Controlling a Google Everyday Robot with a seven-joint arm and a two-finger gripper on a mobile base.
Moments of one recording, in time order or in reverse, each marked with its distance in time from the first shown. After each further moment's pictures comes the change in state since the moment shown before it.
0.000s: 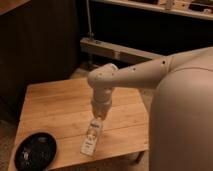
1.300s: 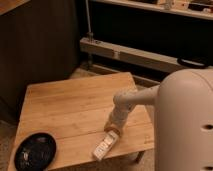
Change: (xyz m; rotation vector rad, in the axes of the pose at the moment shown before) arm -0.024 -0.098 0.155 -0.134 0.123 0.163
